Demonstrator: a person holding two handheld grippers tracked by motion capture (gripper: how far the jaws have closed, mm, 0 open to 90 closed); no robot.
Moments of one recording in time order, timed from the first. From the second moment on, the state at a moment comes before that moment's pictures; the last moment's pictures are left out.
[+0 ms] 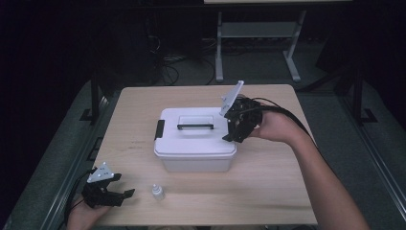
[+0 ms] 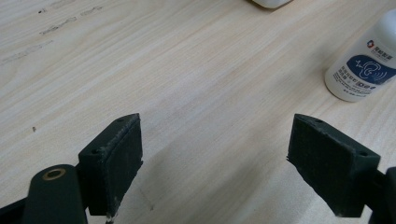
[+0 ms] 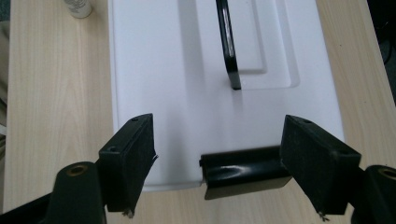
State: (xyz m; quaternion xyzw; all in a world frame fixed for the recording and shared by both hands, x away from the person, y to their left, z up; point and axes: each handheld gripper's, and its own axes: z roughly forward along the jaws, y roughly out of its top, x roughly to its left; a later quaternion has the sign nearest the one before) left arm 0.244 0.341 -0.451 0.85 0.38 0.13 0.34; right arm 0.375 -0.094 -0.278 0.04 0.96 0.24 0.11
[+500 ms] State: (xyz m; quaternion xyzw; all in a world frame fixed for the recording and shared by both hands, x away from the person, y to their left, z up) left arm 0.244 0.341 -0.452 0.85 0.38 0.13 0.34; right arm 0.383 -0.063 -0.280 0.03 0.97 0.24 0.10
